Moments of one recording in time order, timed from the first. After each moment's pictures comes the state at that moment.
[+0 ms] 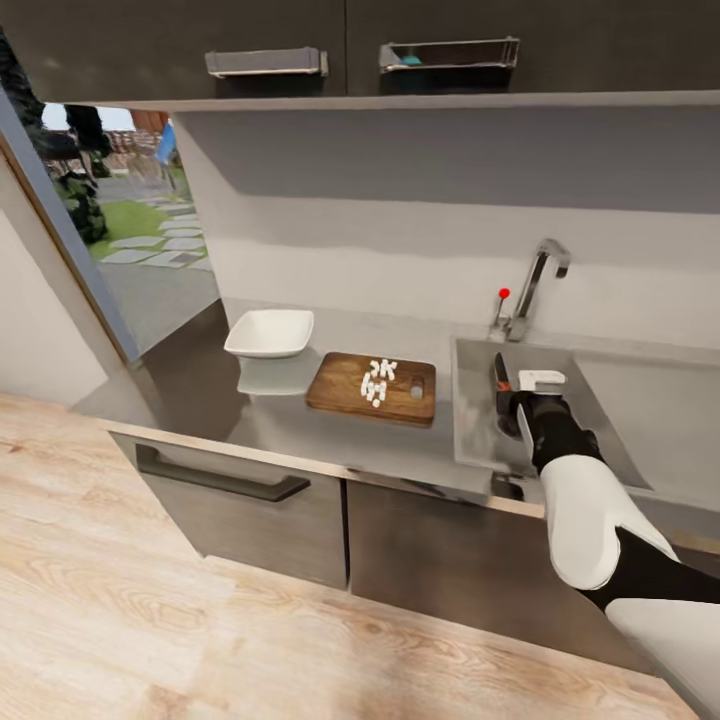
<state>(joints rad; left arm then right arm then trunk) -0.39 0.05 0.11 0.07 0.10 -0.42 0.24 -1.17 0.01 -0.55 -0.57 0.60 0.41 0.03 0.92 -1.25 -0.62</state>
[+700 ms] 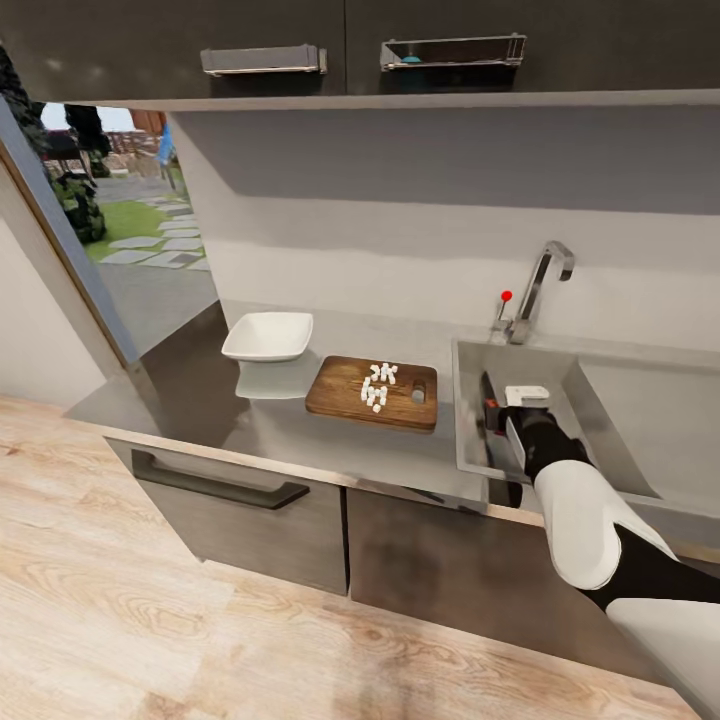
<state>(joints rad) -0.39 0.05 0.11 0.07 0.10 -0.42 0.24 -1.17 0.01 -0.55 -0.44 0.60 0.39 0.01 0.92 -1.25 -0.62</state>
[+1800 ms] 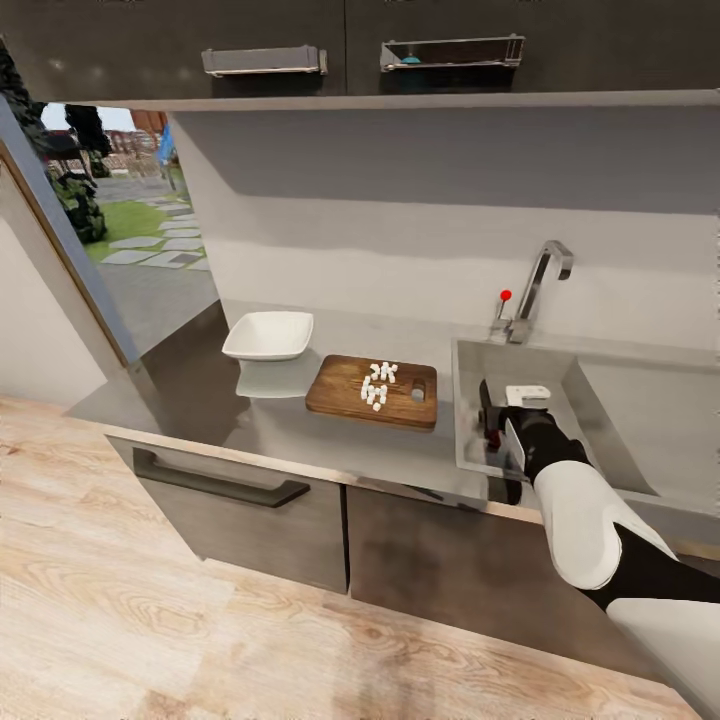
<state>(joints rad) -0.39 0.05 0.11 0.07 0.10 -0.42 0.24 -1.17 0.01 -0.56 -0.43 0.61 0.36 -0.01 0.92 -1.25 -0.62</state>
